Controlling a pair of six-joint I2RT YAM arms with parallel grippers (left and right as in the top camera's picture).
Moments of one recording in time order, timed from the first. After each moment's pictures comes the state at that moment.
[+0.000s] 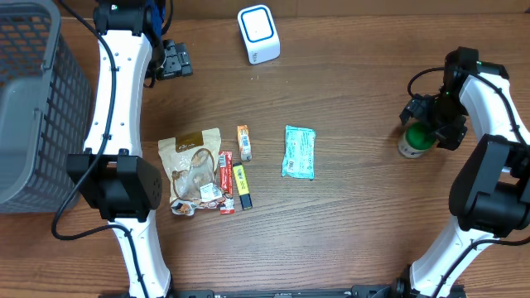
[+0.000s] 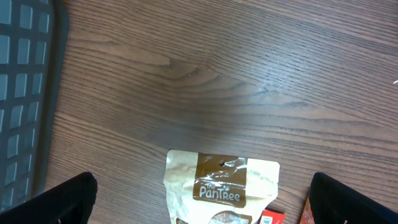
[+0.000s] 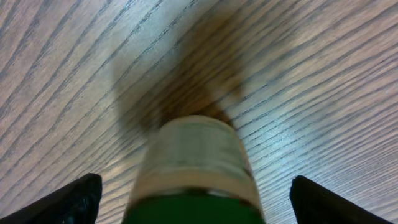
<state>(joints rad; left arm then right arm) -0.06 2.20 2.34 -1.49 -0.18 -0.35 -0.25 2.05 1.61 -1.12 0.00 0.41</state>
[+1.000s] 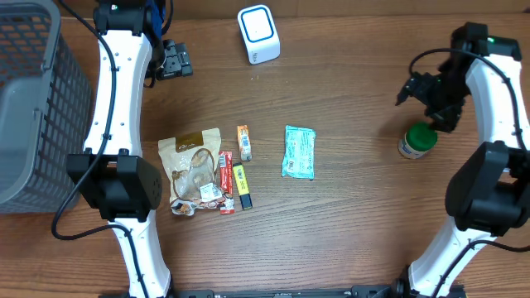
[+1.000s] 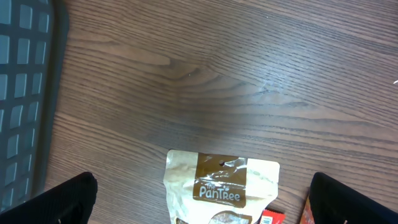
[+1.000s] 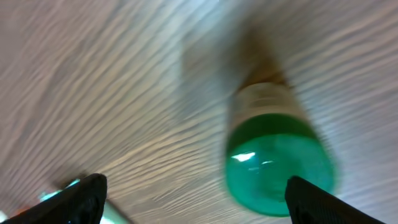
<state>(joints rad) -0.06 2.20 2.34 -1.49 -0.18 -0.35 -0.20 2.05 1.84 -1.32 -0.18 0.41</state>
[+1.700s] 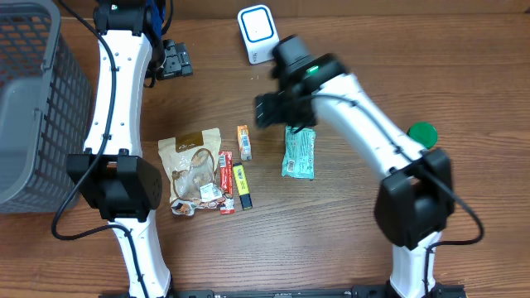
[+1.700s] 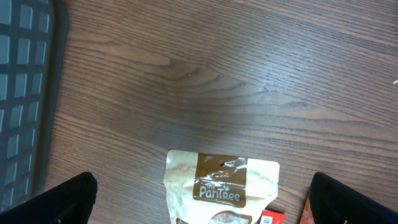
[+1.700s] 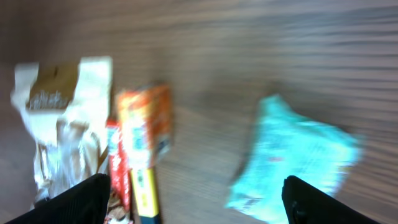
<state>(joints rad) -0.06 2.20 2.34 -1.49 -0.18 -0.35 0.54 2.07 1.84 -1.08 -0.19 0.41</state>
